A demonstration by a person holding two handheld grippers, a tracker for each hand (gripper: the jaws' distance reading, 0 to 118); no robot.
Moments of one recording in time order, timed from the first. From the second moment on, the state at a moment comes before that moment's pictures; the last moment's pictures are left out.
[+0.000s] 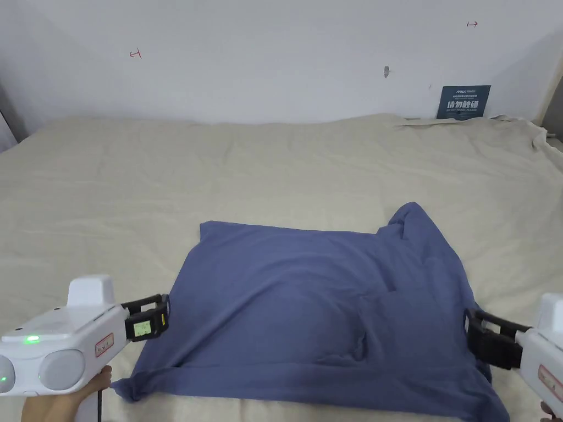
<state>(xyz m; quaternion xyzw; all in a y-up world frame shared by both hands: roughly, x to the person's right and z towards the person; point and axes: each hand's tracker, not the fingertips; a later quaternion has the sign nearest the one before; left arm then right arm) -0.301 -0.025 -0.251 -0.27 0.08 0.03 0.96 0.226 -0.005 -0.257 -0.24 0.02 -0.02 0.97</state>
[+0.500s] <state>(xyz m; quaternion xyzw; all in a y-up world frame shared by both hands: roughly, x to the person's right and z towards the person) -0.265 -0.017 -0.229 -0.17 0.06 0.01 0.98 0.195 0.023 -0.233 -0.15 -0.01 0.03 0.99</state>
